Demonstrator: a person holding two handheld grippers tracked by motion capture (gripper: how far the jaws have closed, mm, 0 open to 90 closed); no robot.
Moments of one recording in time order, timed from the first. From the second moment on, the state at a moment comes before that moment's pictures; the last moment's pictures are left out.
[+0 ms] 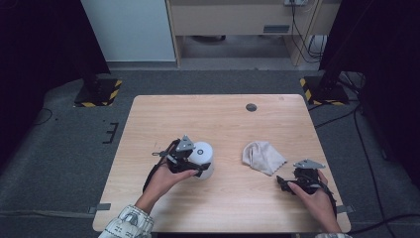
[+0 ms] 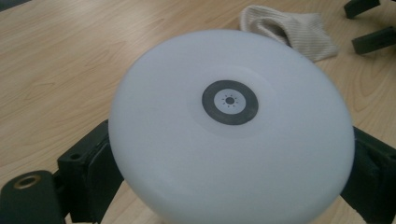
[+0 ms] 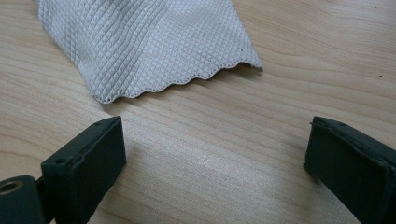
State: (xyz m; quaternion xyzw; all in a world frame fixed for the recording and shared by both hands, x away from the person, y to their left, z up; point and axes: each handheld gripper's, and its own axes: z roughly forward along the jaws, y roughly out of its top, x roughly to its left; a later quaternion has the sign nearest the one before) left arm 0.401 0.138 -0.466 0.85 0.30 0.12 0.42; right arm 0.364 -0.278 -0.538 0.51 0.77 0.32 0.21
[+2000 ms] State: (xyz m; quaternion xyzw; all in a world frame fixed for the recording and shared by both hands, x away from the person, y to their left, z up) left arm 0.363 0.181 -0.492 0.85 0.31 0.11 0.41; right arm 0.434 -0.216 -0.504 0.46 0.79 0.36 0.17
